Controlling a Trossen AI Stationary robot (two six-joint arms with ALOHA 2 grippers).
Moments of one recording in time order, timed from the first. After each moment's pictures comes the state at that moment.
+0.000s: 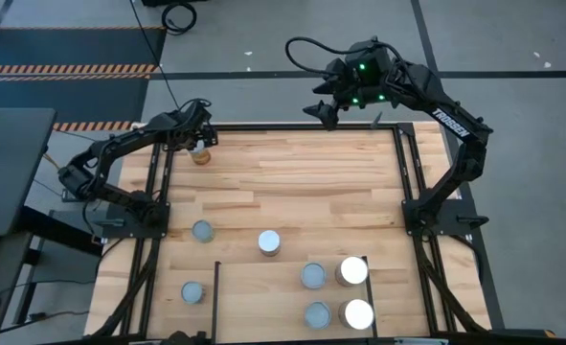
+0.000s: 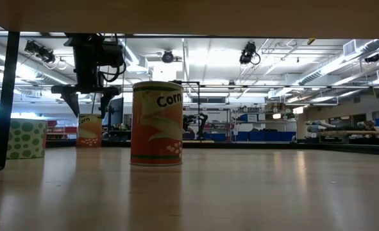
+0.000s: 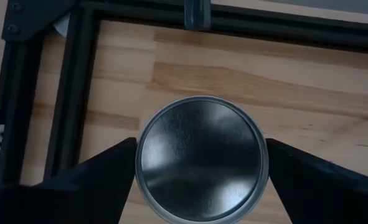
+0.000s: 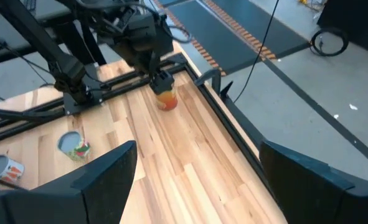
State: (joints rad) left arm 0.88 1.39 0.91 -0.75 -0.31 -0.77; right arm -0.44 1.60 2.08 -1.03 -0.09 0.06
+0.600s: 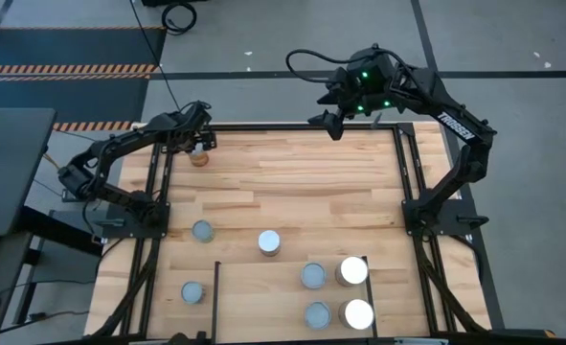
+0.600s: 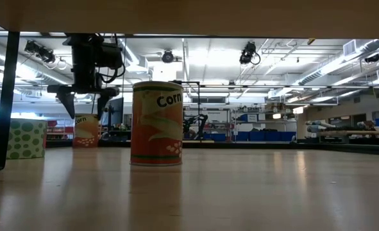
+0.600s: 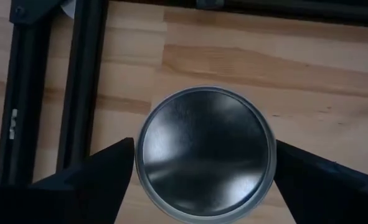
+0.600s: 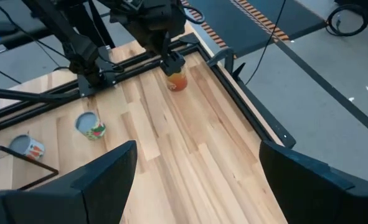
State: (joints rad) left arm 0.87 1.39 0.91 -0.81 -0.30 -0.77; right arm -0.40 1.58 2.08 -1.12 -0.09 0.10
